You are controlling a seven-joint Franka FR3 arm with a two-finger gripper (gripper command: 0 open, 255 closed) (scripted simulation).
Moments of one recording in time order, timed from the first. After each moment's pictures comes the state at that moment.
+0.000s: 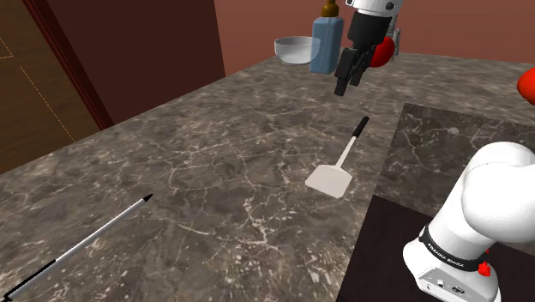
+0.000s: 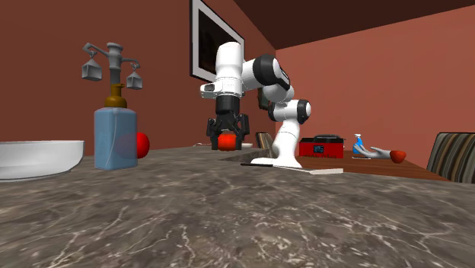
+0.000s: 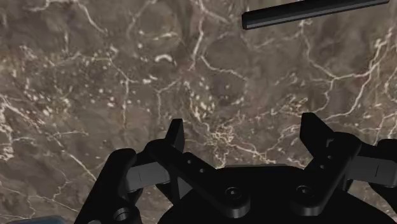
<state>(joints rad) 0.01 -0.75 0.00 -2.31 0.06 1.69 -0.04</state>
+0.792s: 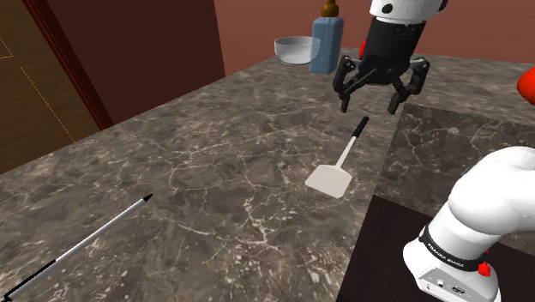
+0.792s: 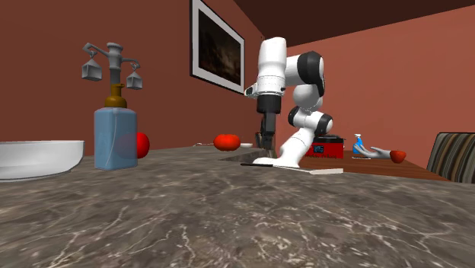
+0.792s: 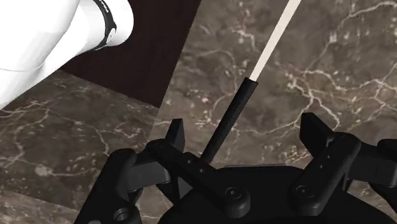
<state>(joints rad) -0.27 -0.99 0.38 -2.33 0.28 1.45 0.94</state>
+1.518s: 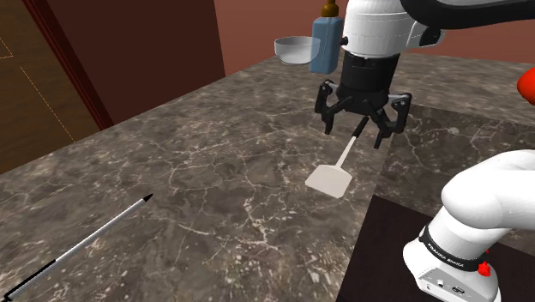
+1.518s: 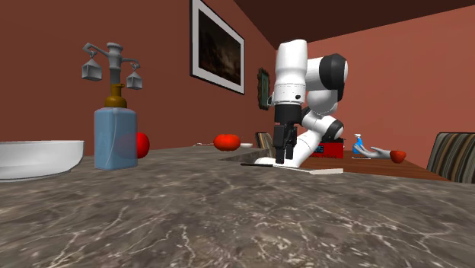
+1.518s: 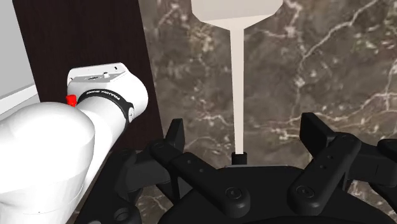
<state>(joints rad) -0.42 -1.03 0.60 -2.32 0.45 1.41 1.43</state>
